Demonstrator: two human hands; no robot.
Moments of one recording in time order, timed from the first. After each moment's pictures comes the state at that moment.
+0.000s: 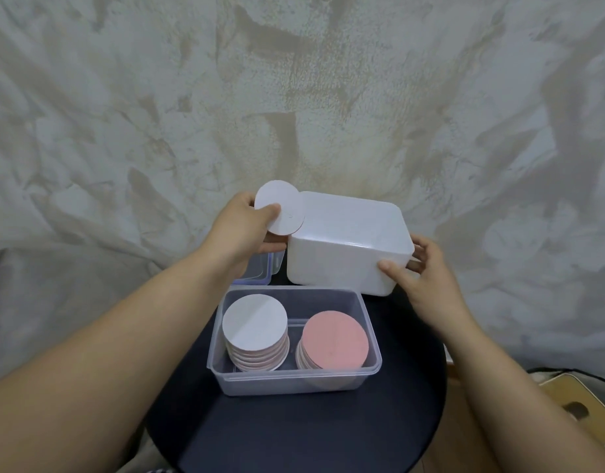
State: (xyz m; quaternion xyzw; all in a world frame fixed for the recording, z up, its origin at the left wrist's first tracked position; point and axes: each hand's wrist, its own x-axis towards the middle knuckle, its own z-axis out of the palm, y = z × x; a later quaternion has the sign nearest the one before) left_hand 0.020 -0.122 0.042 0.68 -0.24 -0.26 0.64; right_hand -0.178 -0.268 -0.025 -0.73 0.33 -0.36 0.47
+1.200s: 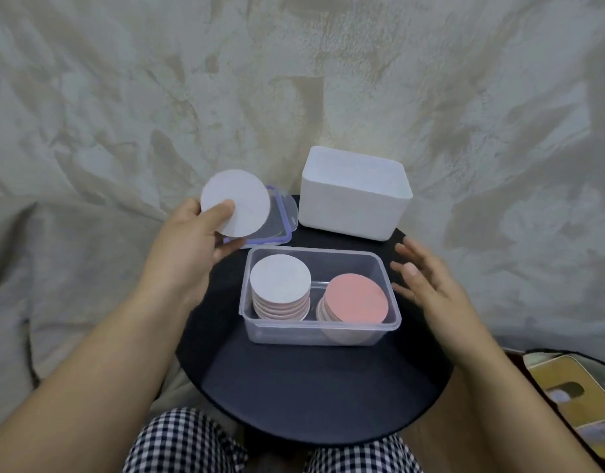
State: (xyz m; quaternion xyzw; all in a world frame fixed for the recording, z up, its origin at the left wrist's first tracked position) left_hand 0.005 -0.027 0.021 0.59 -0.13 -0.21 0.77; right_hand -0.207 -0.199 -0.028 -0.74 0.27 -0.28 0.55
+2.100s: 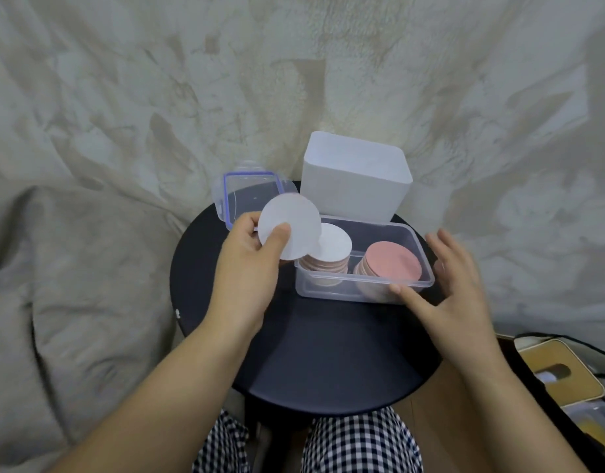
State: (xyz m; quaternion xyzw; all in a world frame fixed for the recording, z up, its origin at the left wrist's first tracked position) left_hand -0.057 -0.034 -0.004 0.65 -0.19 -0.15 0.72; right_hand -0.230 -0.178 -0.034 -0.83 0.31 -0.35 0.30
